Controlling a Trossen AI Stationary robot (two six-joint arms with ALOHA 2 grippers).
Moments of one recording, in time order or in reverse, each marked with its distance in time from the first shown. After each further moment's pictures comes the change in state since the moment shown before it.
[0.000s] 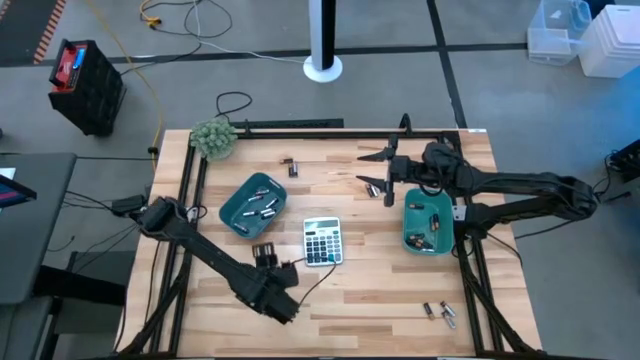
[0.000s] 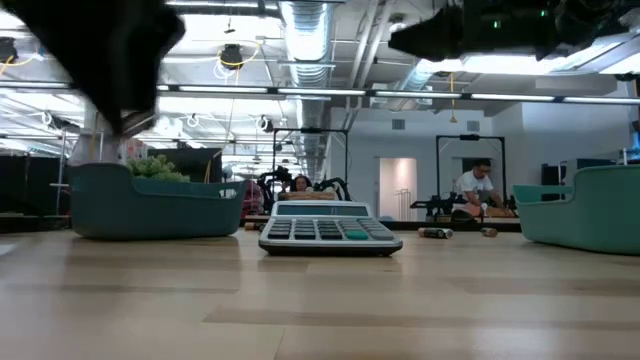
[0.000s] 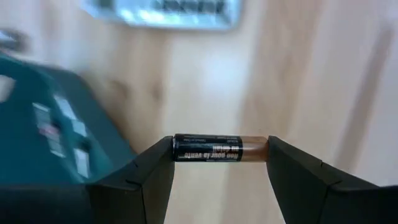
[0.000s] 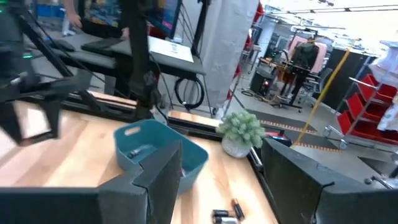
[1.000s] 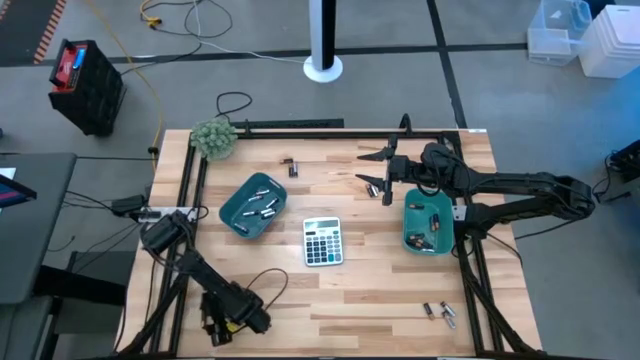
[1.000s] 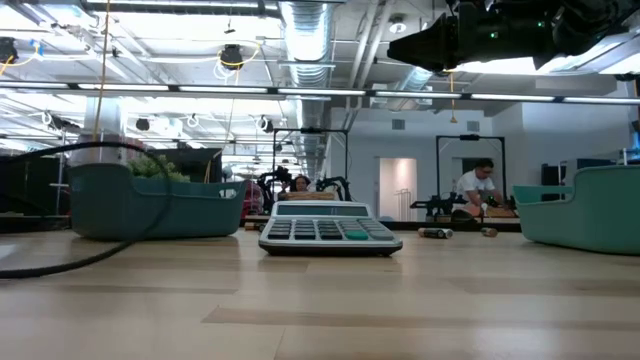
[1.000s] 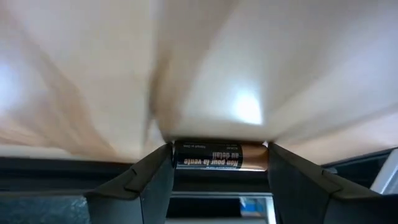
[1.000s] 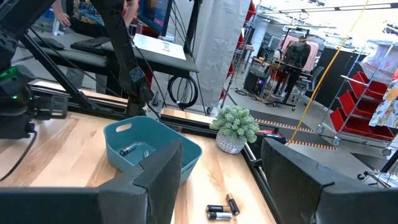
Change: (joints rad) left arm -0.146 0.150 -0.411 0.211 1.042 -0.112; right arm -0.030 0.031 -0.048 0.094 0.000 0.011
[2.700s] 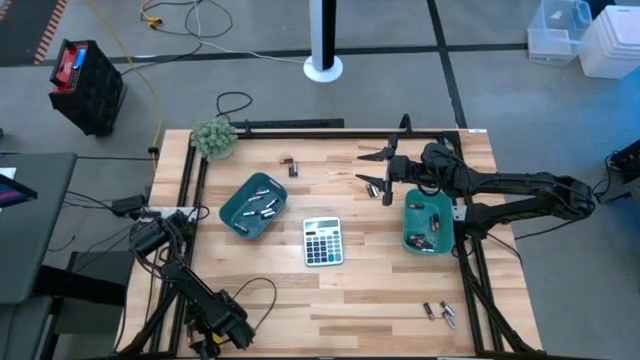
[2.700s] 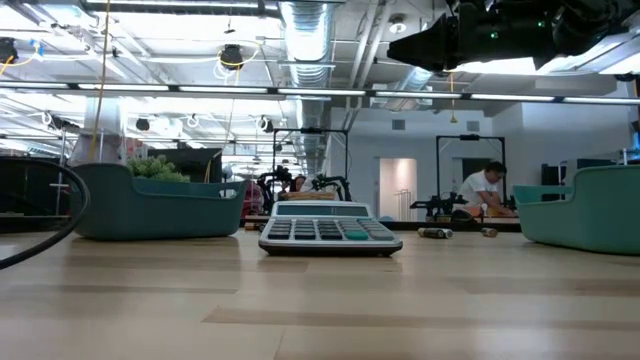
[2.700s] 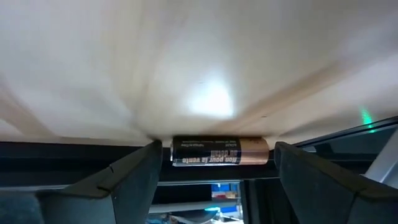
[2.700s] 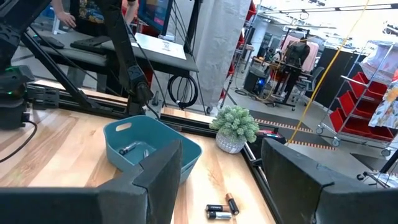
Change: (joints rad) left arm -0.152 -0.008 -0.117 0.246 0.196 -0.274; right arm 0.000 0.000 0.000 -0.002 0.000 -0.005
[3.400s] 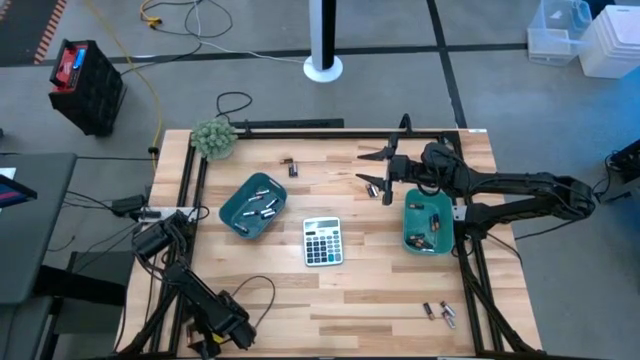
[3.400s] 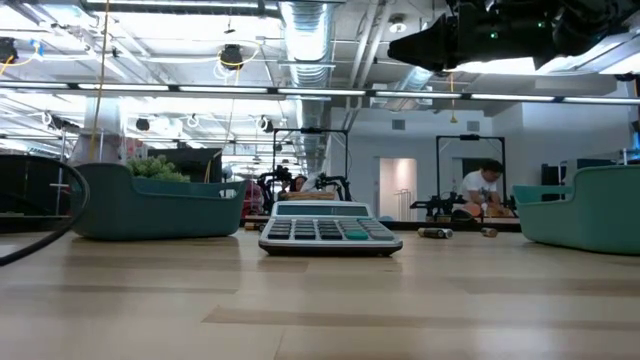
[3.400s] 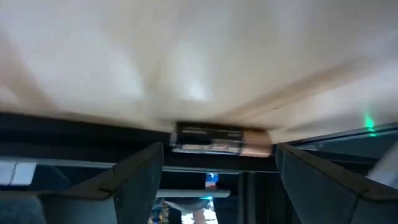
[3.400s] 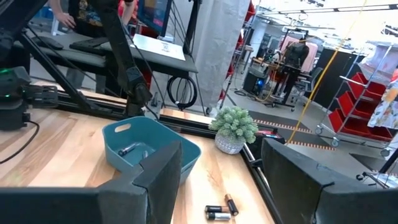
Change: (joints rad) left arm 0.003 0.001 0.062 -0.075 0.045 -0.039; right arm -0.003 0.000 0.000 0.003 0.000 0.002
